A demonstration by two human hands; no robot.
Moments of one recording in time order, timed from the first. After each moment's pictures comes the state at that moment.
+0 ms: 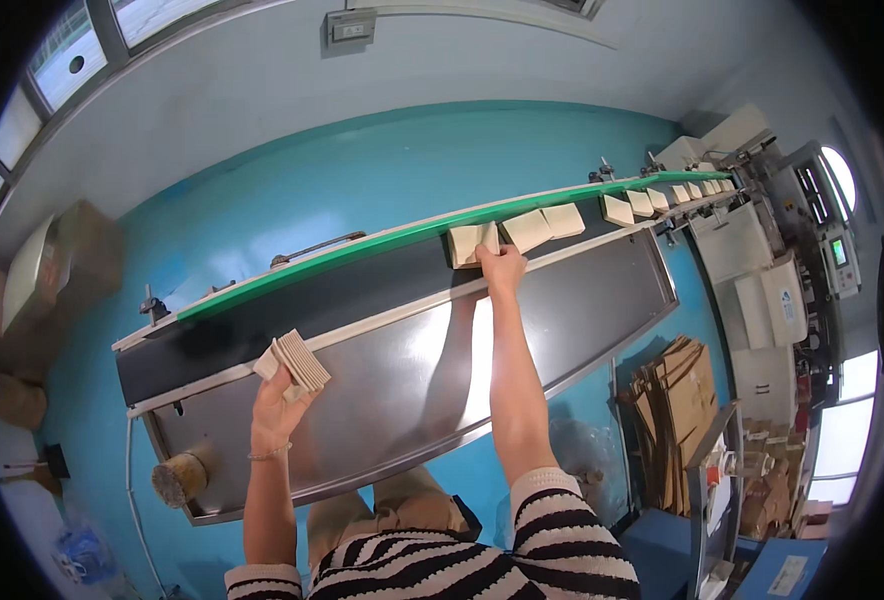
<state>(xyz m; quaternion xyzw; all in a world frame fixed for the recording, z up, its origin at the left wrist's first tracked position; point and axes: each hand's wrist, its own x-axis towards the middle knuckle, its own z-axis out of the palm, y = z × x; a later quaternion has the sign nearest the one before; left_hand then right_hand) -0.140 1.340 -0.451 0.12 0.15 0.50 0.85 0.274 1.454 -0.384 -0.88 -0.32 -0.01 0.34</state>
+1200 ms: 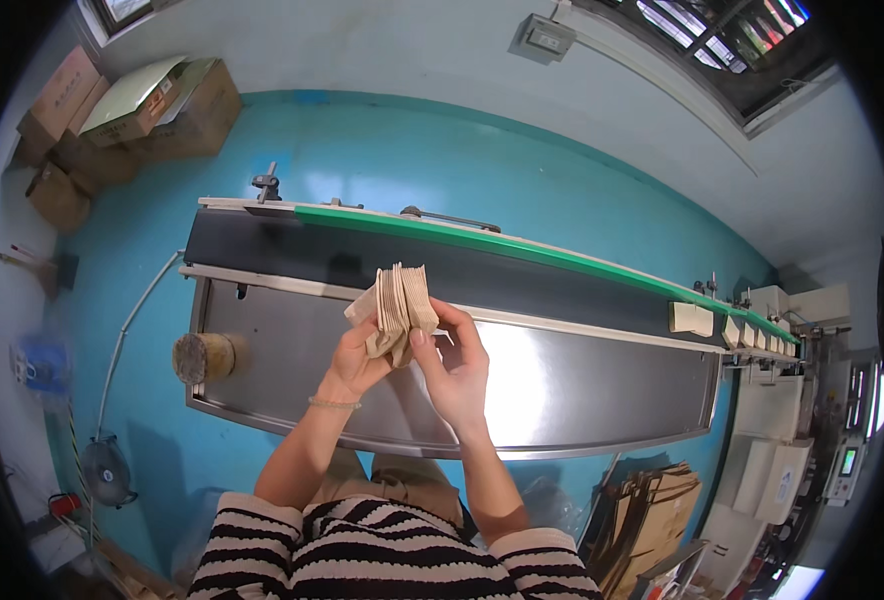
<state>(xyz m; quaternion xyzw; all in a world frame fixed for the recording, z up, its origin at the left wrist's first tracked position) -0.127 1.366 -0.415 0.04 0.01 0.57 0.82 -0.004 1.356 -0.289 -0.45 -0.58 0.47 0.49</state>
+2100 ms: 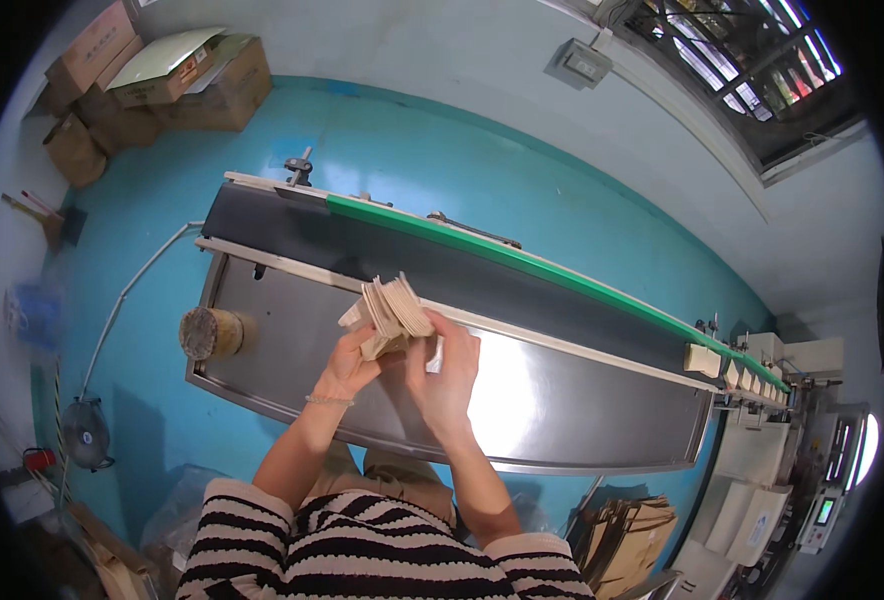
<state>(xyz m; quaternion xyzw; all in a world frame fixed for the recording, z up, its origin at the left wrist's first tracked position) -0.172 1.293 -0.481 0.03 0.09 0.60 0.79 -0.048 1.311 -0.342 -0.50 -0.74 0.21 0.39</state>
